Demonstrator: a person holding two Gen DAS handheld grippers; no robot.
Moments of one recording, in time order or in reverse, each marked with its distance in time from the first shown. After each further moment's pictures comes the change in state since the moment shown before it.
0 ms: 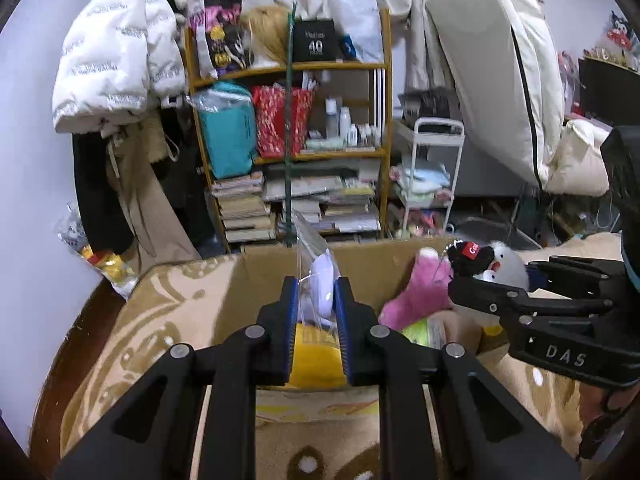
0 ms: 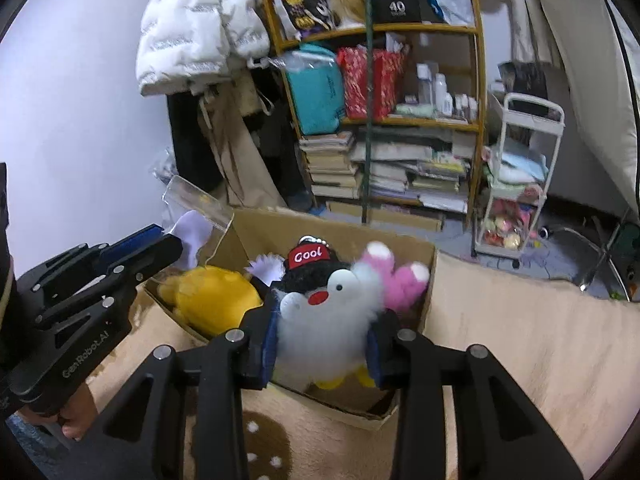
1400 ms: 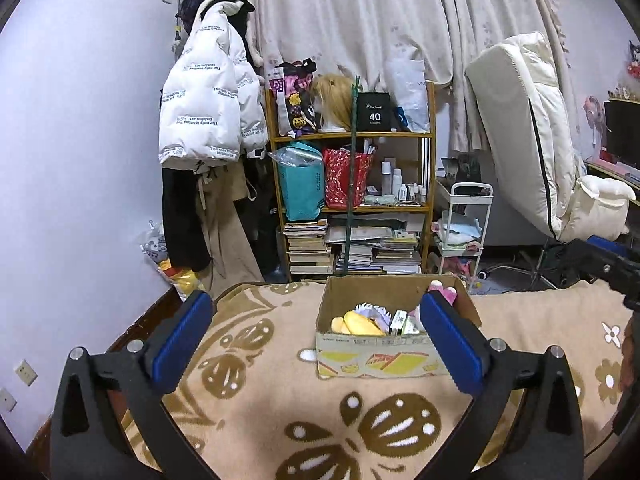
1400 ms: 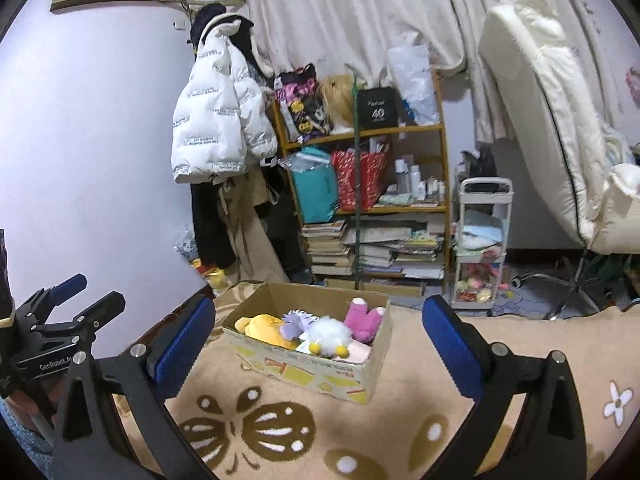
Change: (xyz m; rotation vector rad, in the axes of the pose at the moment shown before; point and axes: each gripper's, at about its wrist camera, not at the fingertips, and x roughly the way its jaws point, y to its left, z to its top) left arm -0.214 0.018 -0.012 -0.082 -0.182 0.199; right arm -0.211 0.032 -0.022 0.015 -0.327 -0.034
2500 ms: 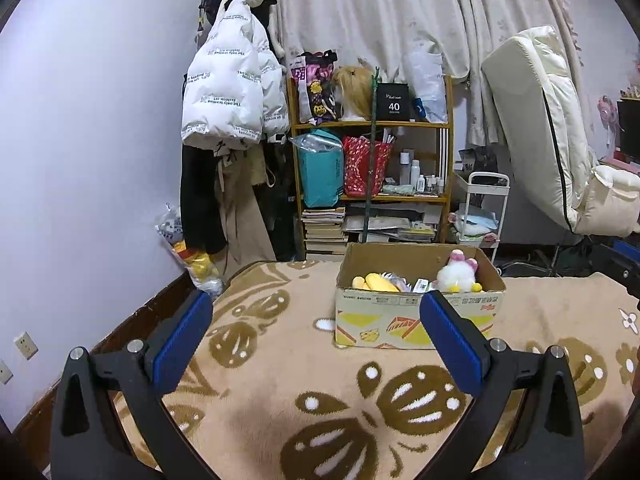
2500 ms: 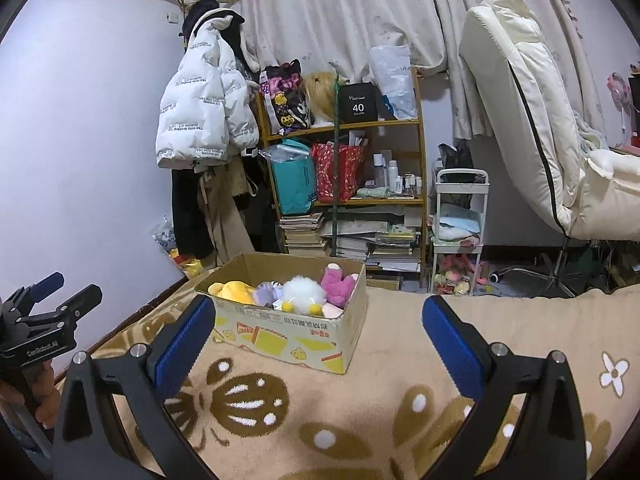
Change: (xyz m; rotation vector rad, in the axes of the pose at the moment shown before) left arm 0.007 0.012 -0.067 -0.035 -0.005 0.062; right arm 0.000 -0.005 -0.061 -0.018 -0.008 -0.075
